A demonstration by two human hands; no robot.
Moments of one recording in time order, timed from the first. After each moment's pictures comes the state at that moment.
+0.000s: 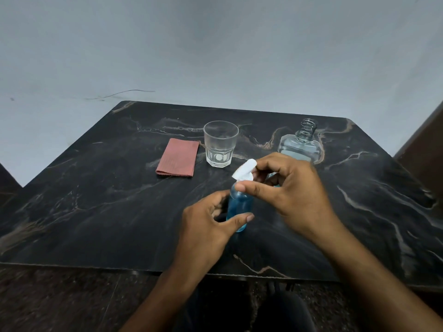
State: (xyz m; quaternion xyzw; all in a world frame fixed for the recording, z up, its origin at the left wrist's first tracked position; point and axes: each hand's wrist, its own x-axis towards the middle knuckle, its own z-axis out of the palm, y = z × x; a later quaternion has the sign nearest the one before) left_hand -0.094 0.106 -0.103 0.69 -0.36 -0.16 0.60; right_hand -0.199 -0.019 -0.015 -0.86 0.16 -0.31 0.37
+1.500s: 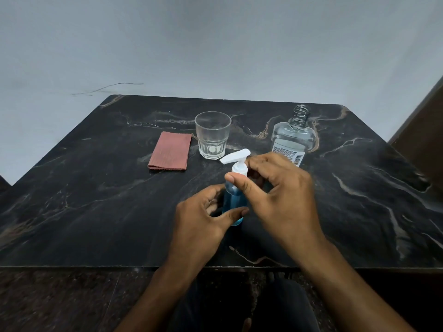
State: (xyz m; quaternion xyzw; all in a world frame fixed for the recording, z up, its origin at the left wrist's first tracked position) left_hand -0.096 0.106 -0.103 0.66 -0.37 -0.16 0.63; right_hand -0.201 0.008 -0.033 -0.85 0.20 -0.43 0.23
